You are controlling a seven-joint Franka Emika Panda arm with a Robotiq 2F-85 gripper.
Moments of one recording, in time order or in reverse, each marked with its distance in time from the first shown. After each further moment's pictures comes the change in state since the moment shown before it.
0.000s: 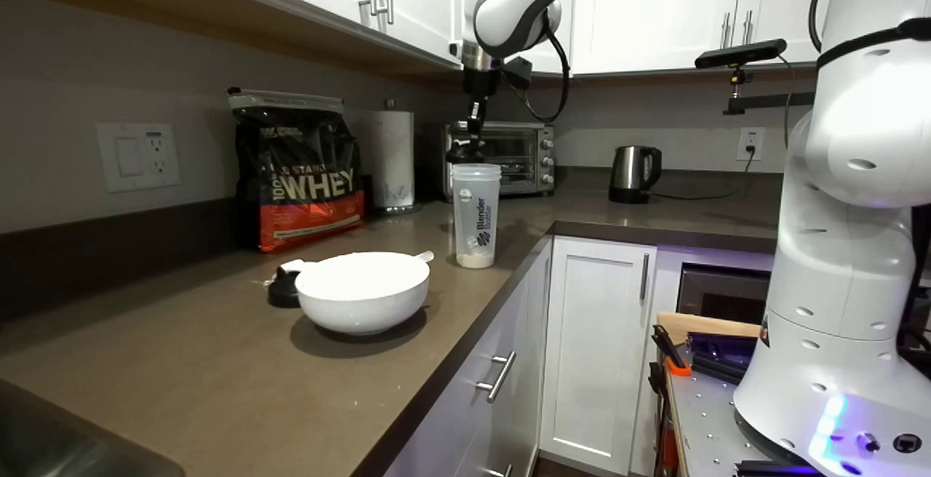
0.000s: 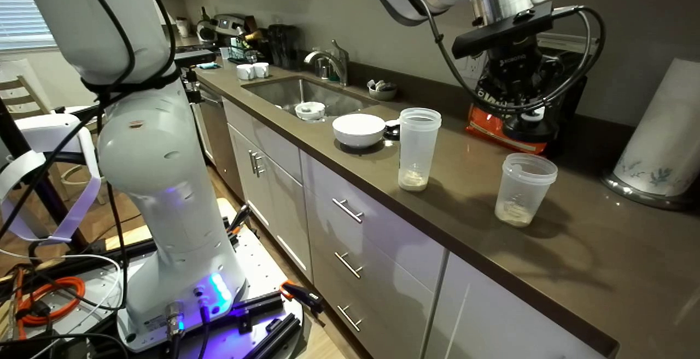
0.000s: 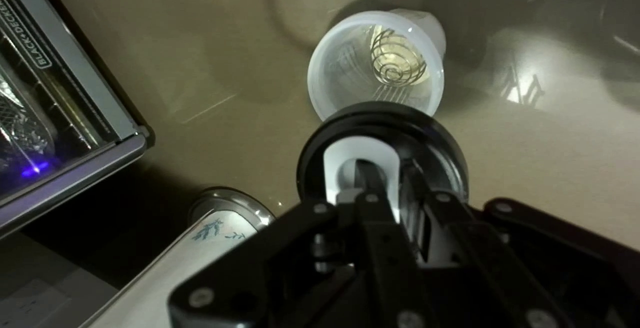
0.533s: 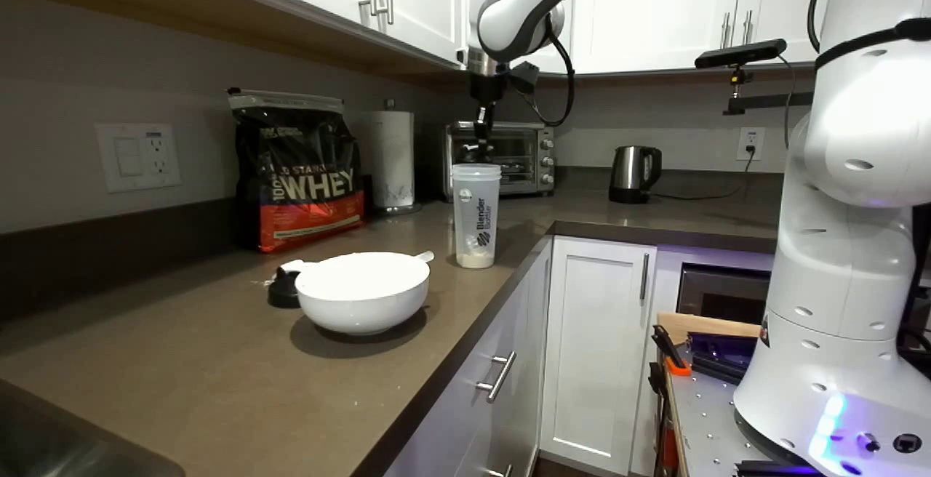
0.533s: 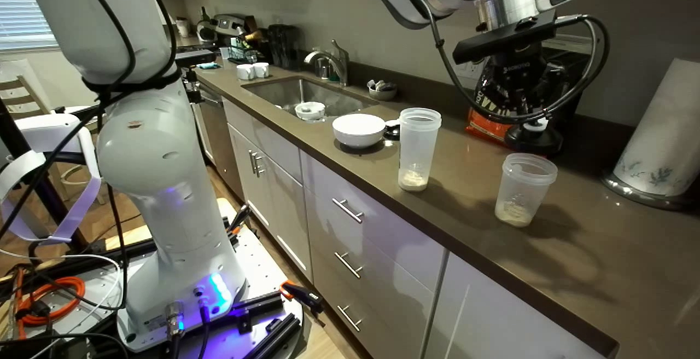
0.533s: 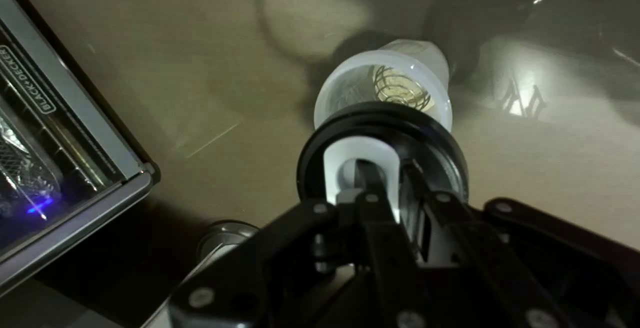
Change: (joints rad) arm -0.014 0.009 -0.015 -0.002 0.002 -0.026 0.029
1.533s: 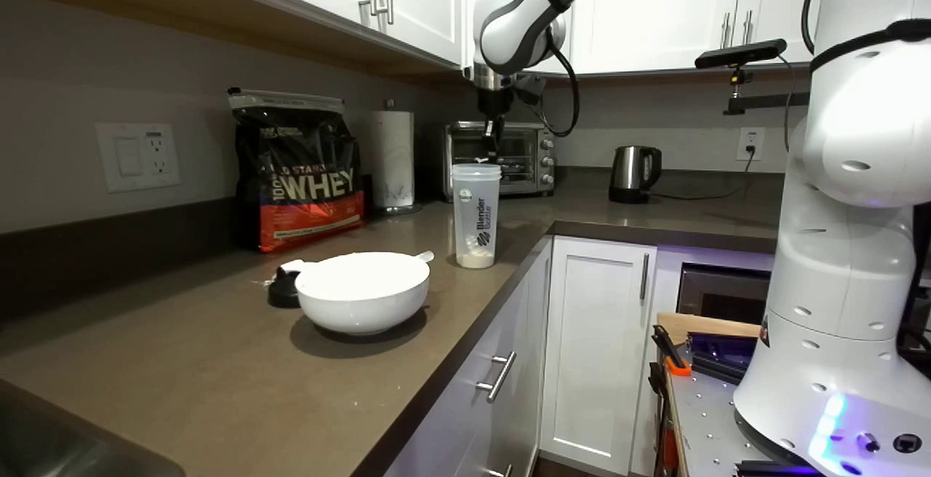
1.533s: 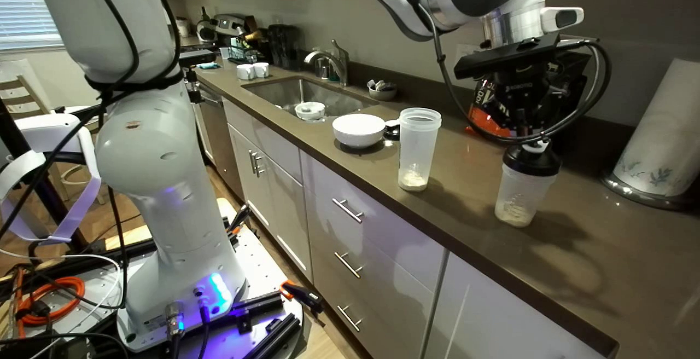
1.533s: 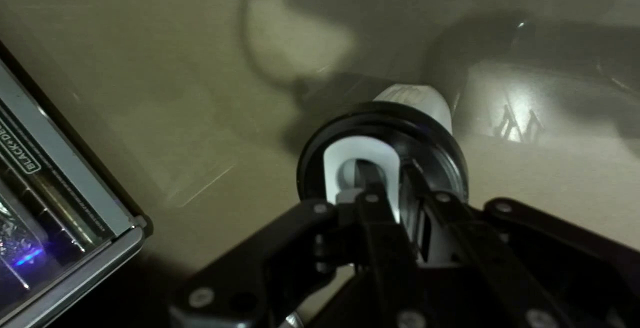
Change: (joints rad) arm -0.016 0.039 -0.018 -0.005 0.008 -0.024 0.018
